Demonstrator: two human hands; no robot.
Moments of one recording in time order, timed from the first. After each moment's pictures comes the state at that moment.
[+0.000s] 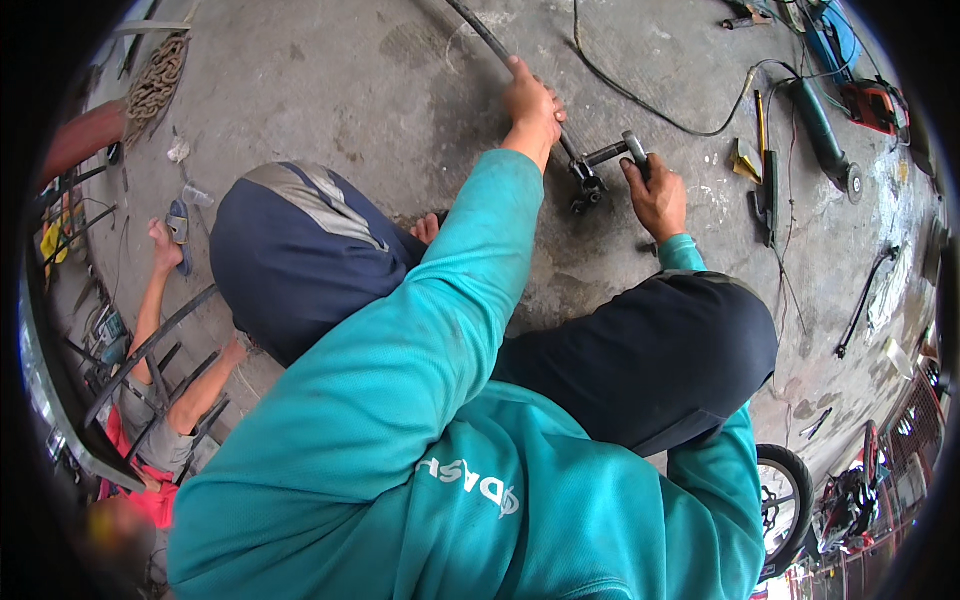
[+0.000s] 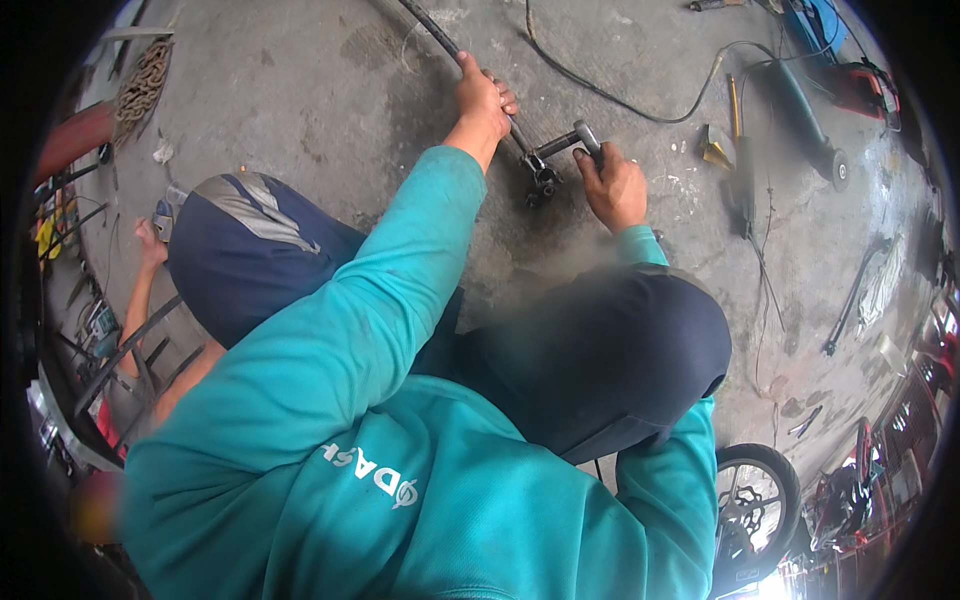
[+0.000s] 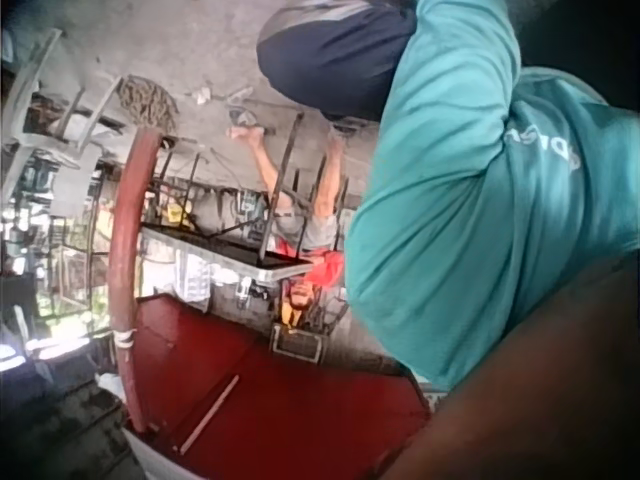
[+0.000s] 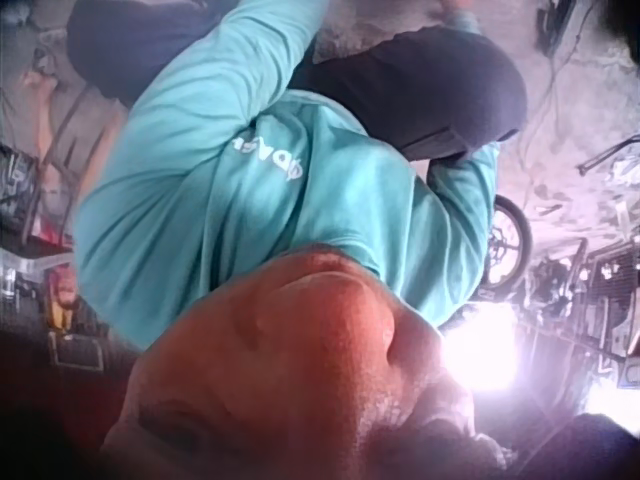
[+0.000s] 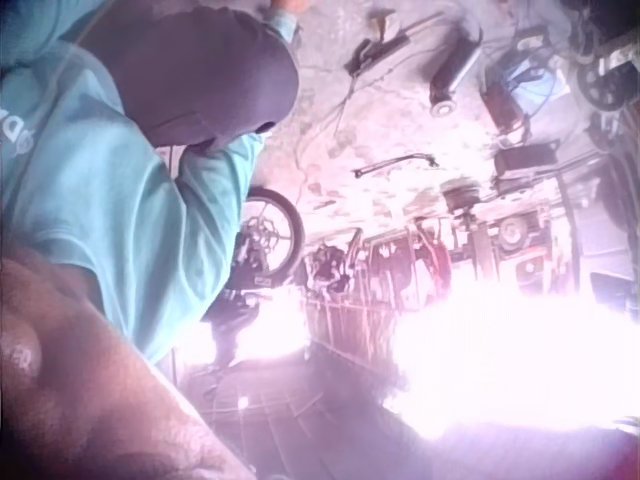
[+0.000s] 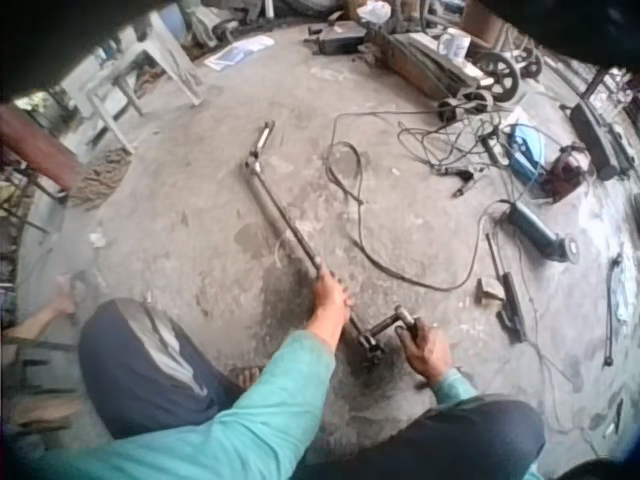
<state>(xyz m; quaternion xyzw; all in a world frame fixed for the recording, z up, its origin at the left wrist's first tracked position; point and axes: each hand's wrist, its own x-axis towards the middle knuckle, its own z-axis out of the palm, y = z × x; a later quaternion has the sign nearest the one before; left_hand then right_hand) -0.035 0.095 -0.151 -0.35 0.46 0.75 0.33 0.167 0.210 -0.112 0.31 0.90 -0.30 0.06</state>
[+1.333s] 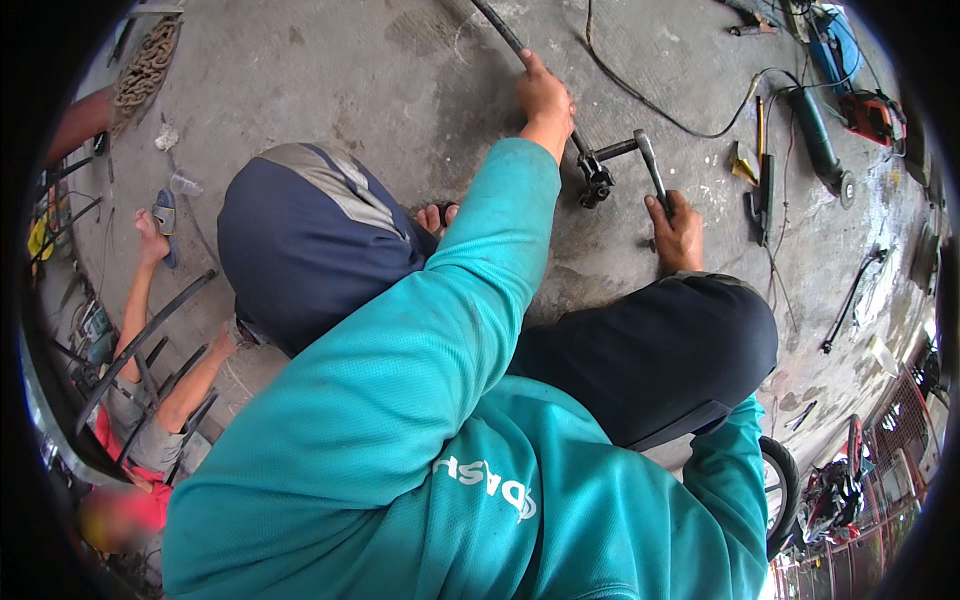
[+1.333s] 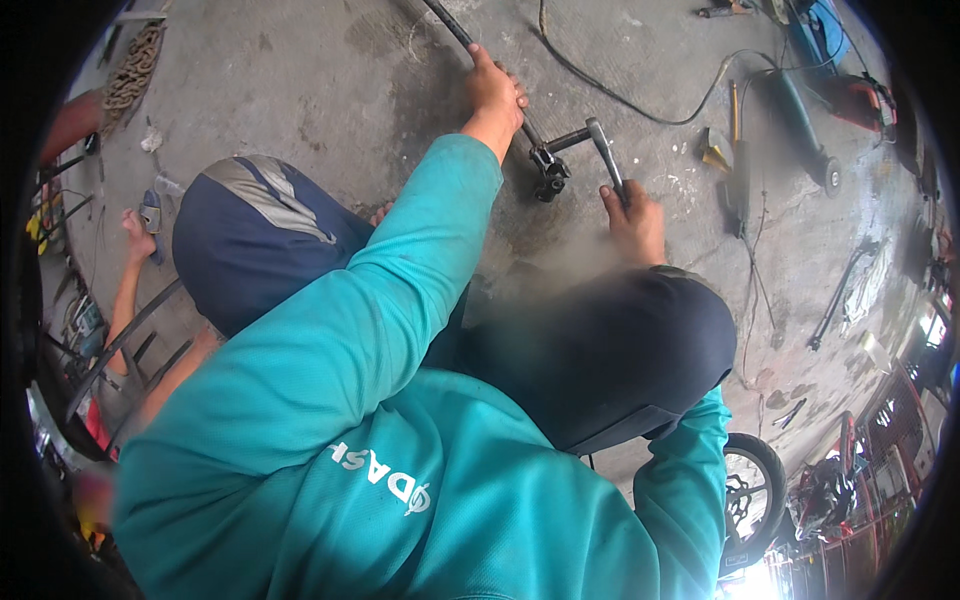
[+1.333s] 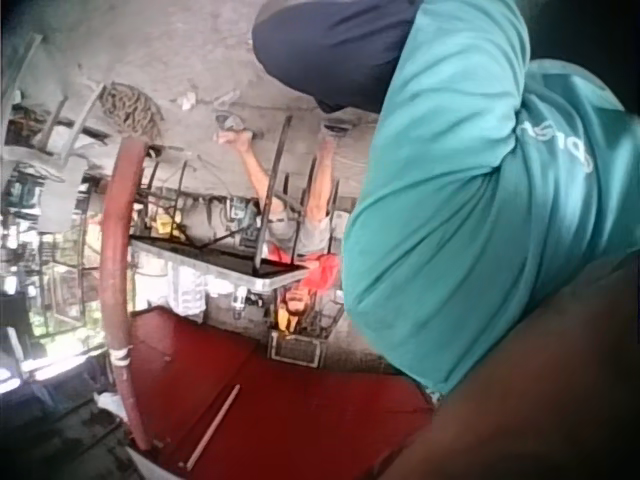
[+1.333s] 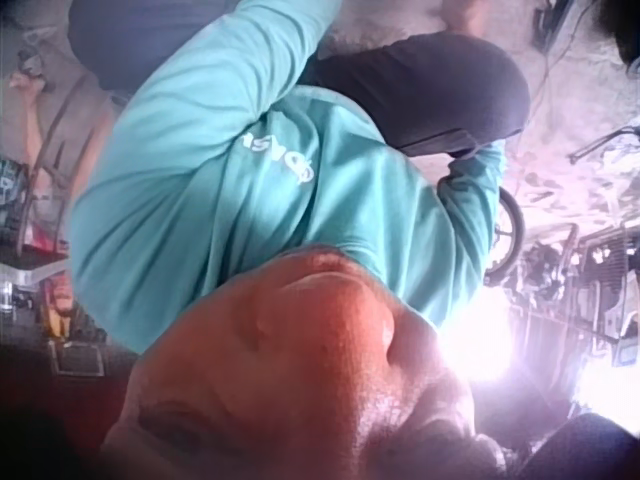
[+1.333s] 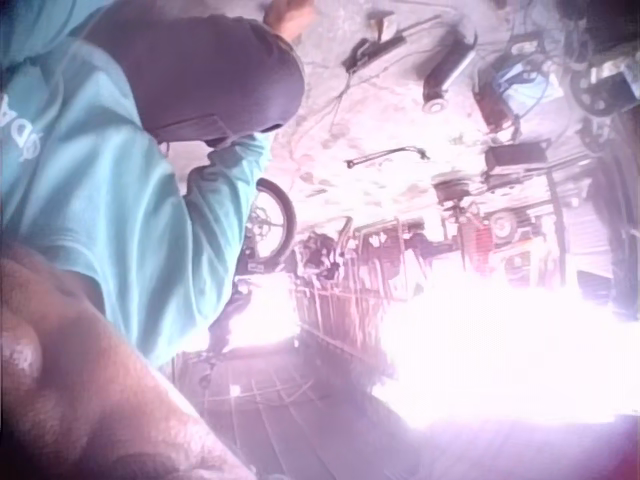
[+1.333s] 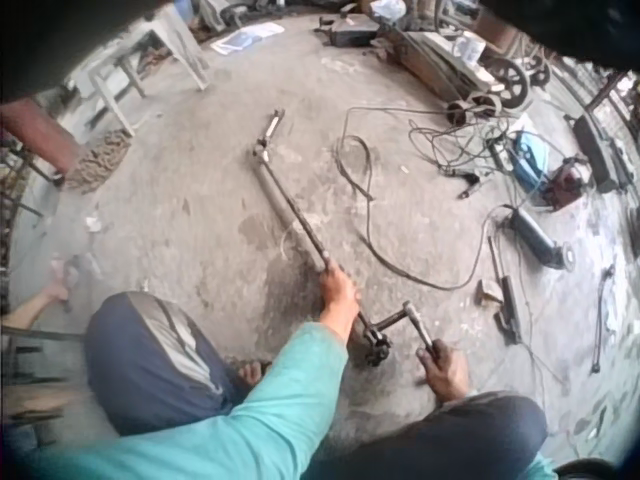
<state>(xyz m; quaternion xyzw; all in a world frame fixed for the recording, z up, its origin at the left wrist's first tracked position) -0.033 0.103 -0.144 -0.35 0.48 0.75 0.30 0.212 0.207 -0.073 0.35 0.86 -0.36 0.08</state>
